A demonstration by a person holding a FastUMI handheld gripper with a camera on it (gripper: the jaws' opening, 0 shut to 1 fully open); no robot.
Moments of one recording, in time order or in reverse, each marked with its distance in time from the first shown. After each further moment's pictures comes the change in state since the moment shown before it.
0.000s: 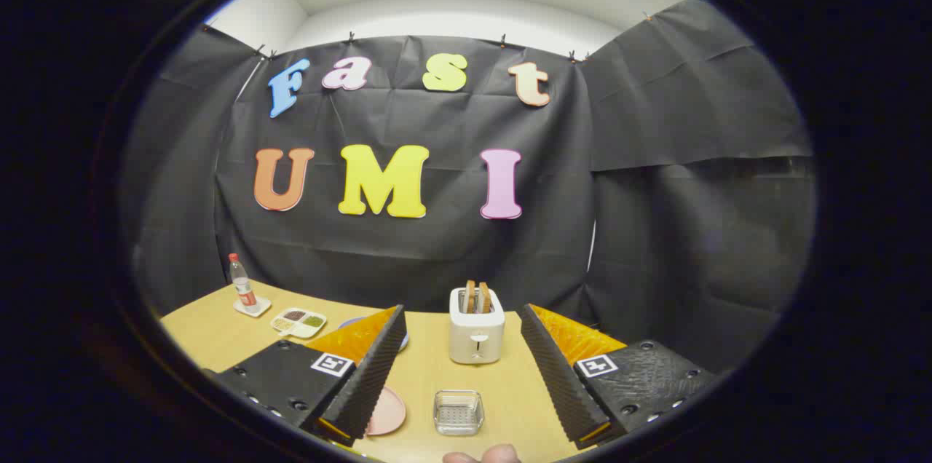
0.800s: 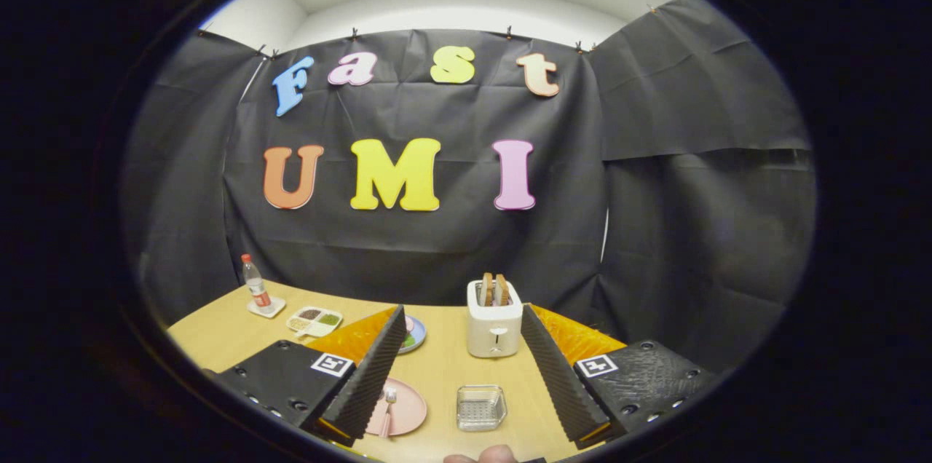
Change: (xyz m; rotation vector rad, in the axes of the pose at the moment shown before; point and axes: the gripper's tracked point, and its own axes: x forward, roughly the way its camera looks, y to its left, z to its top) arm 0.001 0.029 -0.007 0.016 0.046 0.043
